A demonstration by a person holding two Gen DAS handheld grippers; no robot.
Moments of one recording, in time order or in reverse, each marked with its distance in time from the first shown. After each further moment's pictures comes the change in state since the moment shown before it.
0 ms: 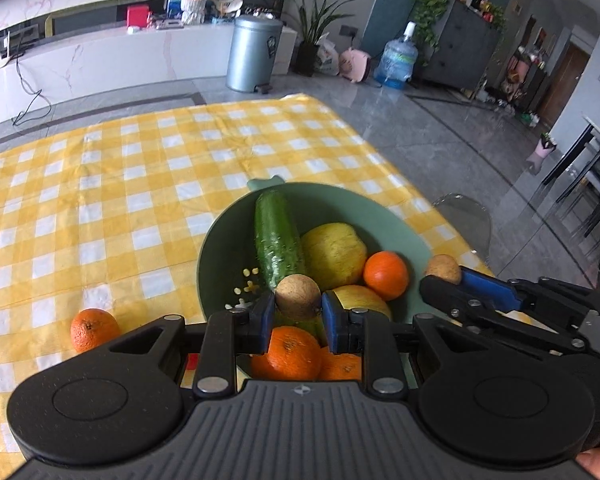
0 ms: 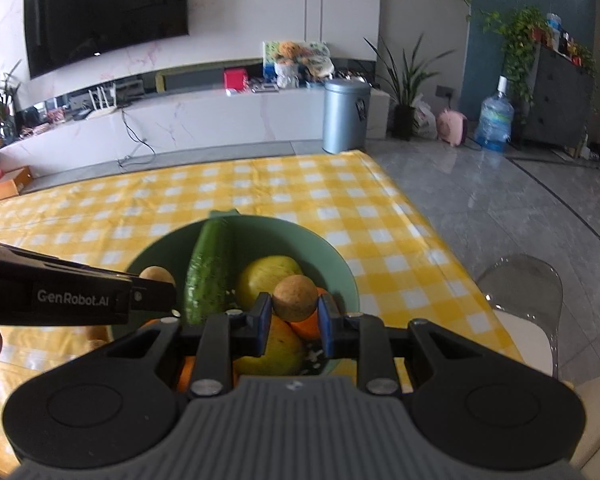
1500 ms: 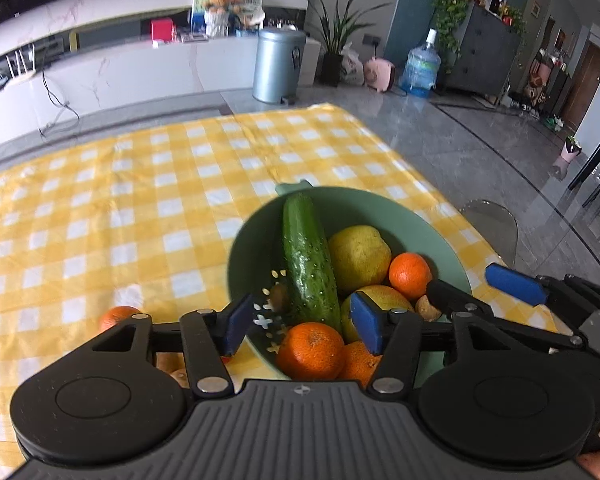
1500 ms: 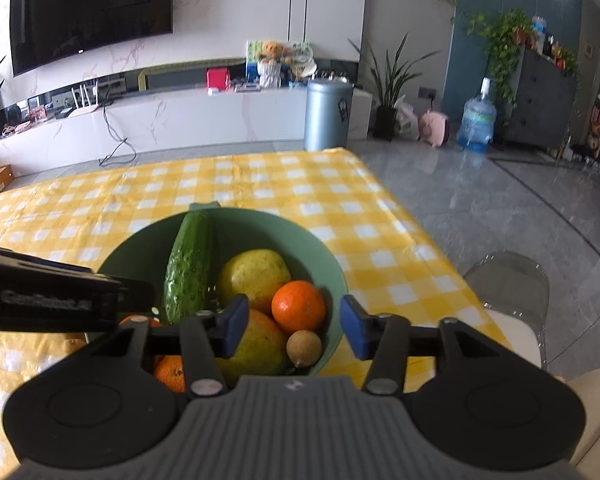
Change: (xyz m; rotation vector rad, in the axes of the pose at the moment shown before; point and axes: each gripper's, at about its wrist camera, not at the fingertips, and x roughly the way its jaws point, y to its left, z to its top) left arm -0.023 -0.004 -0.009 0.008 -0.057 0.099; right arm -0.003 0.011 -0.010 -0.012 -0.053 -0.072
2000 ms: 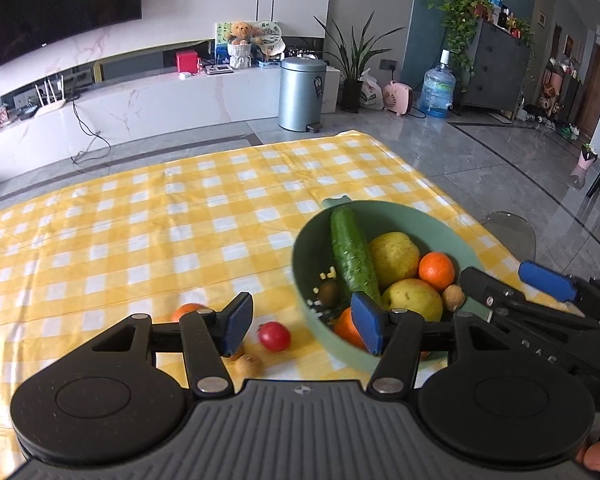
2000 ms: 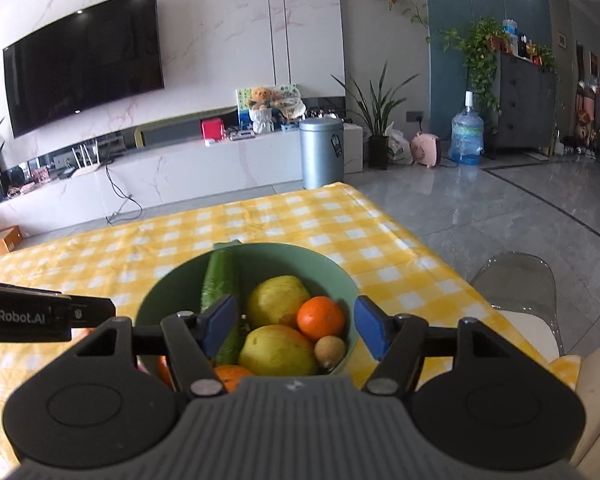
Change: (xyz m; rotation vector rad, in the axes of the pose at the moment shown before) left arm -0.046 0.019 -0.019 0.032 -0.081 0.085; right arm -0.041 0.009 -0.015 0.126 -0.122 0.045
